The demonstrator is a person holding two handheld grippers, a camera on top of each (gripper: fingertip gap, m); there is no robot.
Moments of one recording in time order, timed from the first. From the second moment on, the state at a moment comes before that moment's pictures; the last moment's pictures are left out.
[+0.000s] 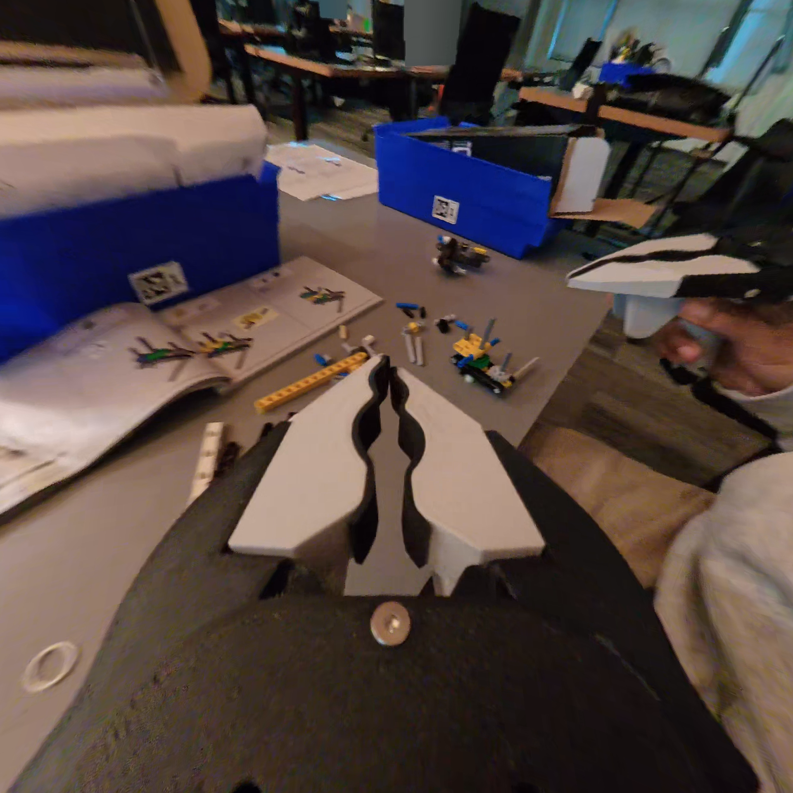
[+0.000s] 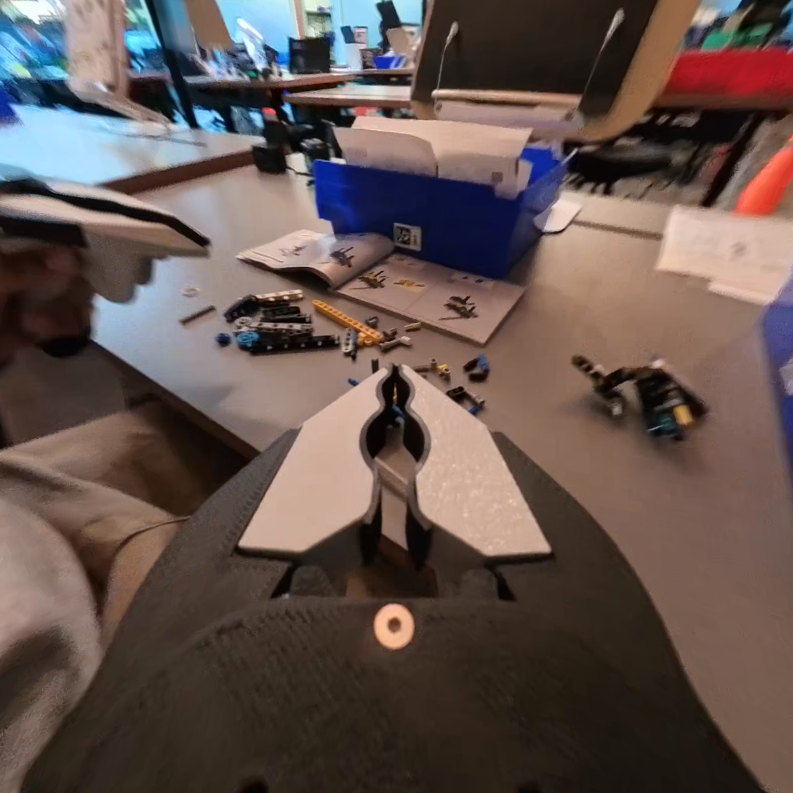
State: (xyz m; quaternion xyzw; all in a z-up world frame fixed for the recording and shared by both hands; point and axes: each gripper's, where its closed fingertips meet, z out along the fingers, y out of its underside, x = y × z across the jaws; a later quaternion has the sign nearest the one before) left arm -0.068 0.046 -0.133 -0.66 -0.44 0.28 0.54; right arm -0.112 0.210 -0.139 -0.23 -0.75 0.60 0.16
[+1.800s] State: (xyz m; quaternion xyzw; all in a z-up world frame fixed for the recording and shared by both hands) left arm -0.112 0.135 -0.212 -0.70 -0.49 -0.01 0.52; right arm -0.151 0.168 -0.171 -0.09 -0.80 0.59 -0.04
